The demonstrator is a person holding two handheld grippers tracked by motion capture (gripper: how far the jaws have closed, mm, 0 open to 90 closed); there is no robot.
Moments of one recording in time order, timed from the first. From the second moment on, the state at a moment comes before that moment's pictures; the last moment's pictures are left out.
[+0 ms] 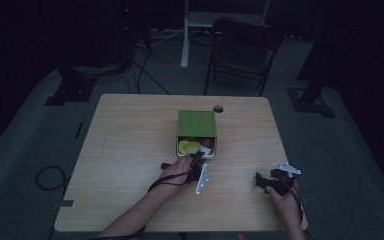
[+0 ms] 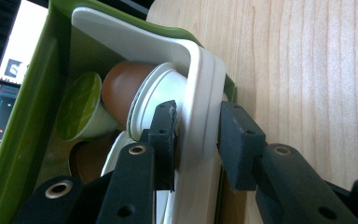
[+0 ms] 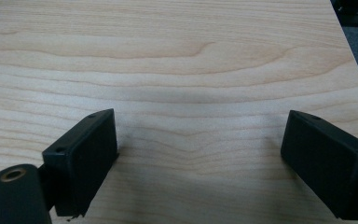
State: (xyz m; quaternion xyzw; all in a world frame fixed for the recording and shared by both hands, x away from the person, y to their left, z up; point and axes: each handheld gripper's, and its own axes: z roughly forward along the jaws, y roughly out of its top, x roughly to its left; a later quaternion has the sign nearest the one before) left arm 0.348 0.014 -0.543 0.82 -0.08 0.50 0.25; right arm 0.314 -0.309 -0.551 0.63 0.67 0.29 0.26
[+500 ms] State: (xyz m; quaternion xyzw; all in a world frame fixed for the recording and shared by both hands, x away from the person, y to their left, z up) left arm 0.345 0.014 -0.542 0.82 -0.11 0.51 0.23; right arm 0.314 -0.309 -0.551 0.63 0.67 0.29 0.26
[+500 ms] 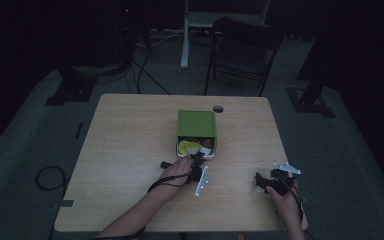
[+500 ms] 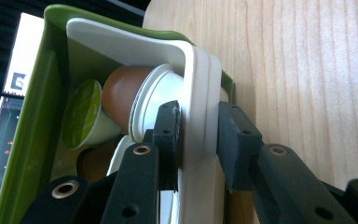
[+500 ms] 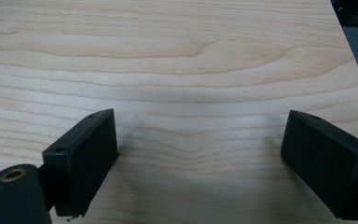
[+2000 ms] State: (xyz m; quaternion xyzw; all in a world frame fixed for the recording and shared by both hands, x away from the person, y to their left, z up) left arm 0.286 0.016 -0.545 0.83 -0.14 0.49 0.25; right arm 0.314 -0.309 -0.551 0.63 0.67 0.29 0.26
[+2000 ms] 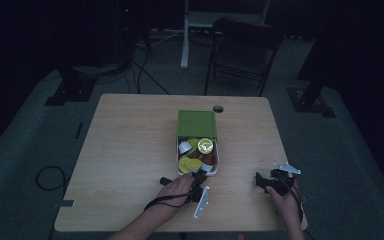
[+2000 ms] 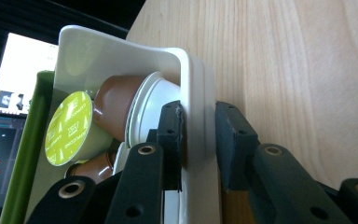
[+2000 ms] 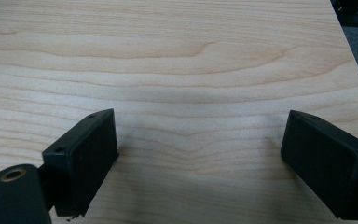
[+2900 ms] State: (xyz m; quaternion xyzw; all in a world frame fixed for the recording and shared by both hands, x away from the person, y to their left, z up) left arm 0.266 0.024 -0.542 0.83 -0.14 0.47 0.26; right arm 0.314 -0.309 -0.551 0.63 0.67 0.29 0.26
